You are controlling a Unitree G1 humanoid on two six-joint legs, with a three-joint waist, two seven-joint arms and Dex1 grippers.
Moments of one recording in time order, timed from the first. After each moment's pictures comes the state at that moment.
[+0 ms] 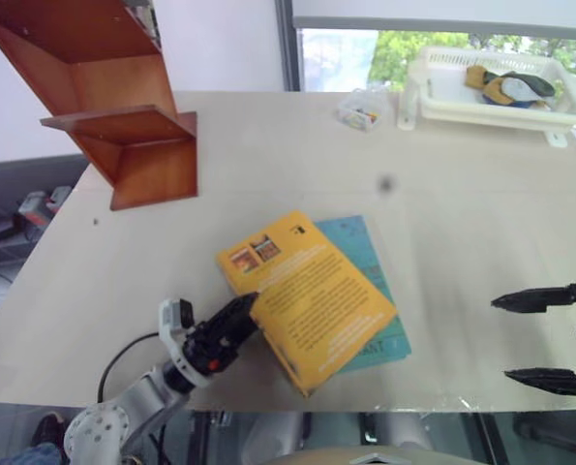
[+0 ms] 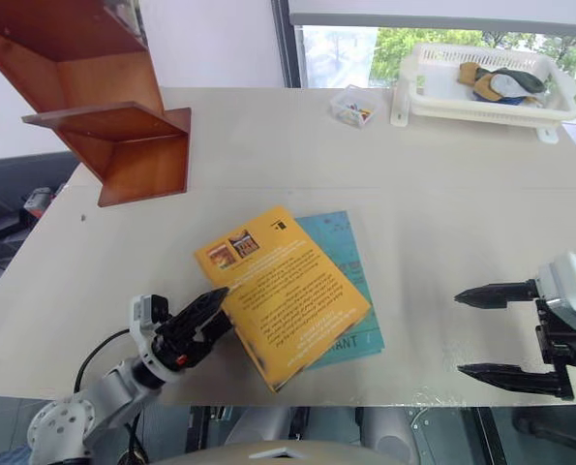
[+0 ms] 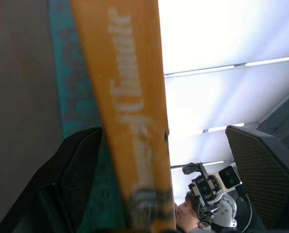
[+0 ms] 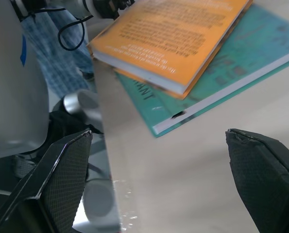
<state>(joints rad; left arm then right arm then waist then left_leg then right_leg) 0.19 0.37 0.34 -0.09 -1.54 1.08 -0.63 0.38 -1.12 -0.72 -0.53 0.83 0.55 1.43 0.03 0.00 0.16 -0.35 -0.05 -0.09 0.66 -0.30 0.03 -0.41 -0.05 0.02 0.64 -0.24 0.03</state>
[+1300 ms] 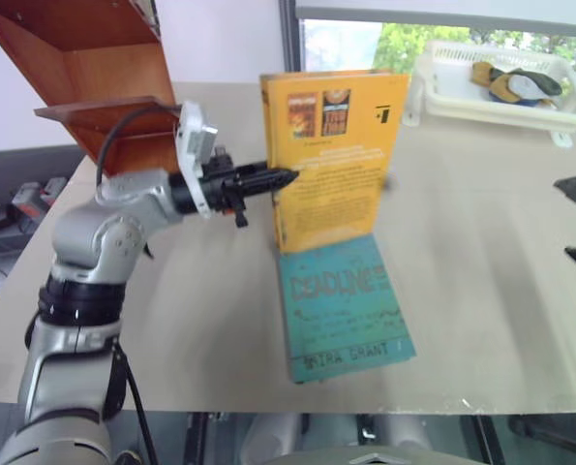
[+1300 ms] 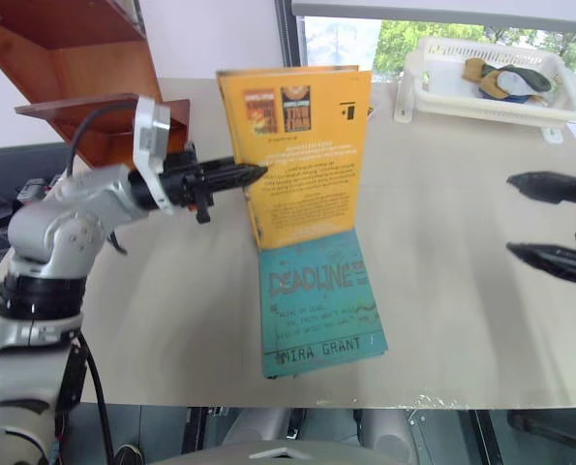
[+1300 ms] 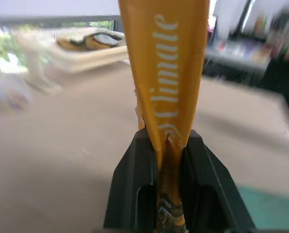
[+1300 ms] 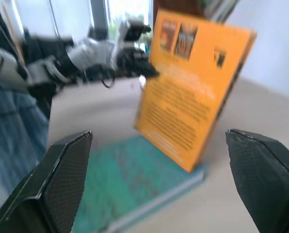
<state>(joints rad) -0.80 0.79 -0.07 0.04 -0.64 0.50 -1.05 -0.19 -1.00 -0.66 -0.12 1.04 0.61 1.43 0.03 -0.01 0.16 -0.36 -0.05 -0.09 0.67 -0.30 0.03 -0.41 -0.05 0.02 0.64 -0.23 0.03</state>
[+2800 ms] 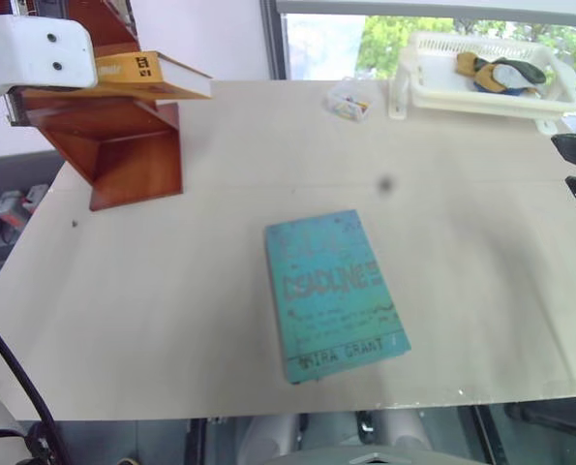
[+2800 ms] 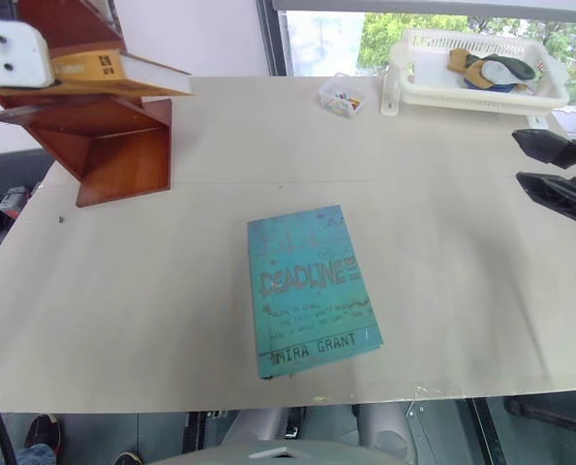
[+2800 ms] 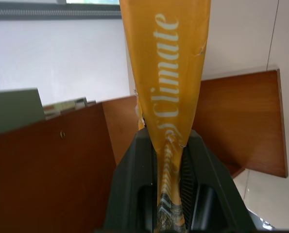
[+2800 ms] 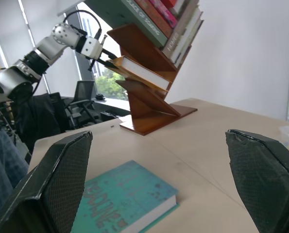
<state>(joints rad) -1.21 1.27 -0.21 0.46 0.34 -0.13 -1.24 -0.52 -0.94 -0.45 0.31 0.92 0.53 1.54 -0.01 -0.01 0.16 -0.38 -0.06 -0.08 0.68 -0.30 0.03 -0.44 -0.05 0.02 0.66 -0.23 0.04</state>
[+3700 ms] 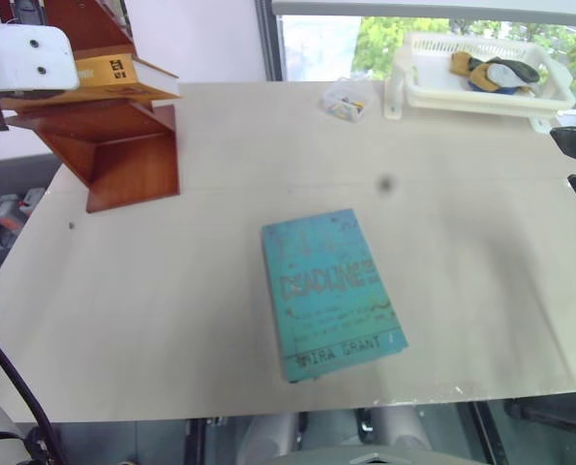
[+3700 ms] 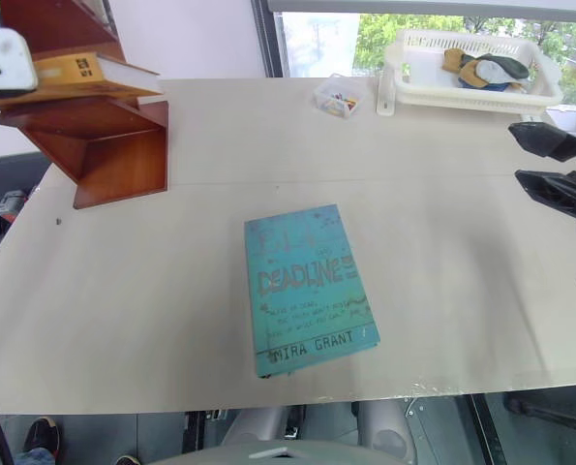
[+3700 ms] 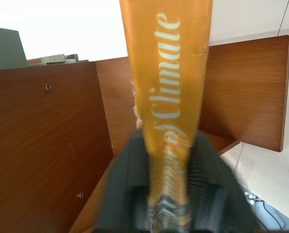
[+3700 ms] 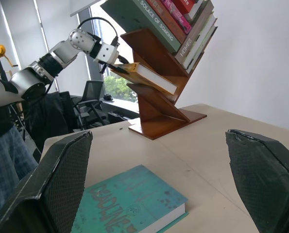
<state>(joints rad) -1.19 1.29 -0.21 0.52 0.45 -0.09 -1.20 -0.52 -0.94 -0.45 0.26 0.93 0.55 1.54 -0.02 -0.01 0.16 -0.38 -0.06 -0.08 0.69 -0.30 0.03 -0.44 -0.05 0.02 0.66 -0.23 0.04</state>
